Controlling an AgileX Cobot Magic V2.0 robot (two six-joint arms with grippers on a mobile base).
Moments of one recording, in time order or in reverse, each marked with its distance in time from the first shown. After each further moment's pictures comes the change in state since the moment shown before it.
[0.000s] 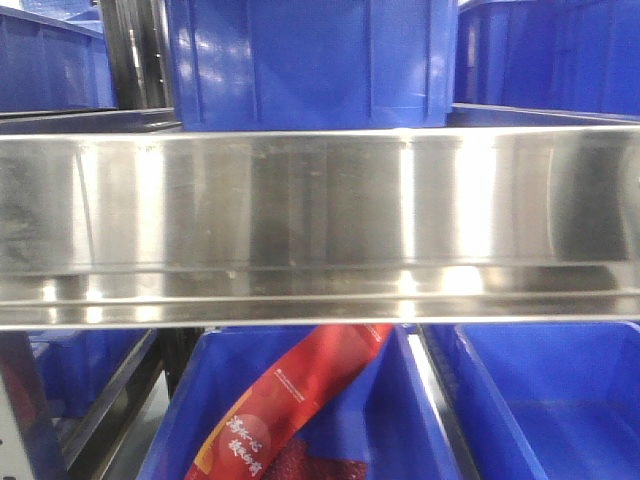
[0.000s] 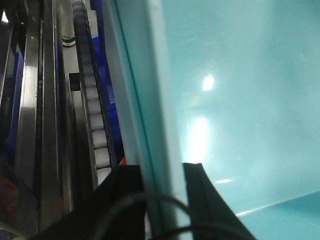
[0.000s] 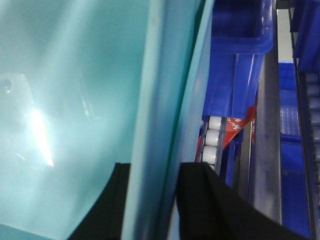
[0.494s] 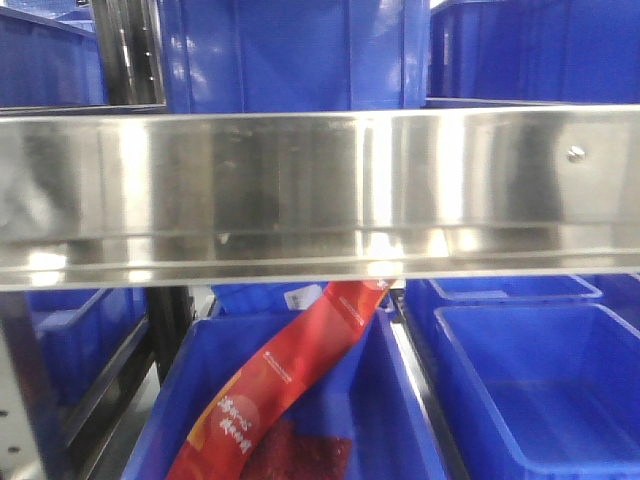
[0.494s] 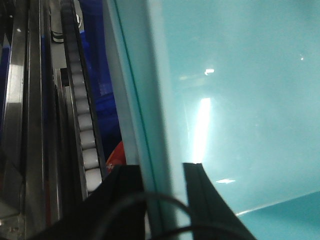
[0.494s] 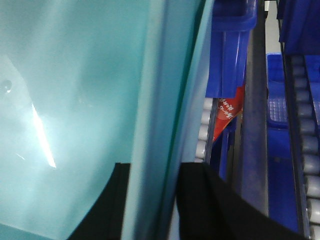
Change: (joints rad) left arm 0.000 0.000 0.000 0.000 0.000 0.000; right arm 0.000 0.000 0.000 0.000 0.000 0.000
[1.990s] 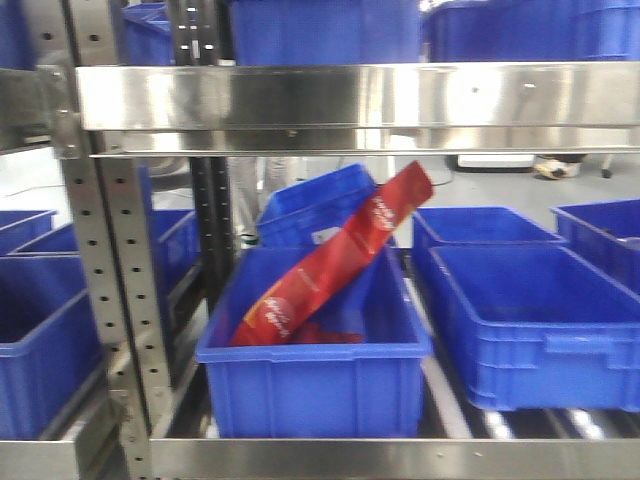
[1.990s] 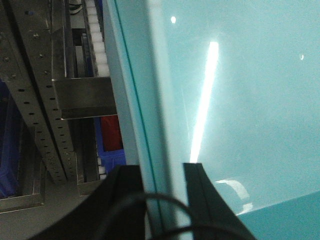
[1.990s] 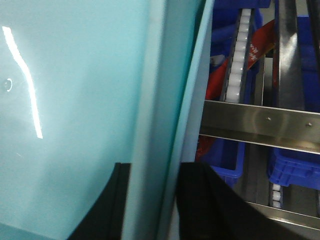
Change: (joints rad) left arm 0.000 0.000 0.000 -0.002 0.000 0.000; right arm 0.000 0.000 0.000 0.000 0.002 0.000
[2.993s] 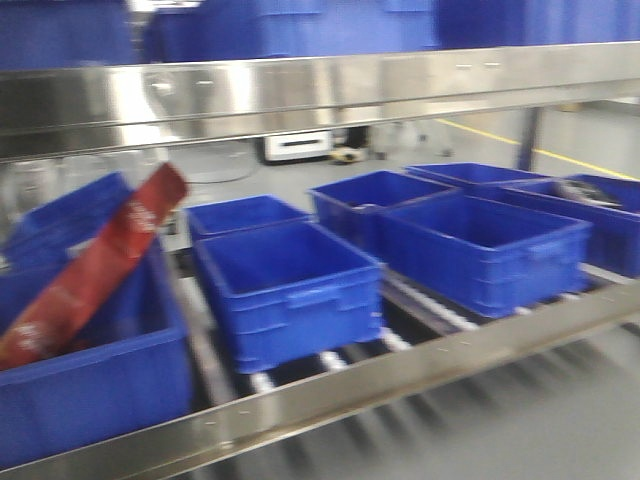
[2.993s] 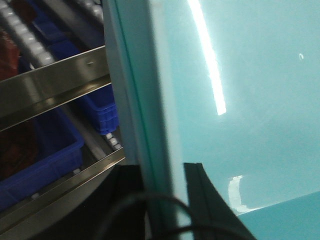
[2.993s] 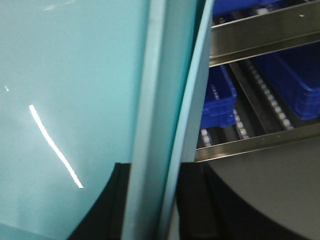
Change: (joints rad) left arm 0.000 0.000 0.000 -0.002 0.000 0.000; right arm 0.000 0.000 0.000 0.000 0.002 0.000
